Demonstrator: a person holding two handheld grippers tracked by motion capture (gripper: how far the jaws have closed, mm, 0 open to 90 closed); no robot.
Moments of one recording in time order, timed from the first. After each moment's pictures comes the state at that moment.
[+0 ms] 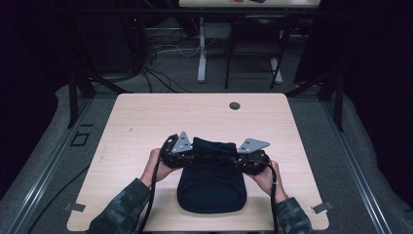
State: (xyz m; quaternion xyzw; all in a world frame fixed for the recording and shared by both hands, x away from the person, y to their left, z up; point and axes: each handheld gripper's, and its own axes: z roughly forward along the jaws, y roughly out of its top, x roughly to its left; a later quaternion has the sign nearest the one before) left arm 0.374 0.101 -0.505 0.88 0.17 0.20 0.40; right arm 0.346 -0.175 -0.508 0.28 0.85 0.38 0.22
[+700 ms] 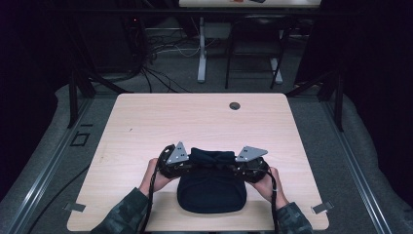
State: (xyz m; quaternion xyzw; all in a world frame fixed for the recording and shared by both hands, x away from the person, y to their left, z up) left arm 0.353 0.110 -0.527 0.87 0.17 0.17 0.42; right arm 0.329 -0.172 -0.518 0.27 0.86 0.37 0.21
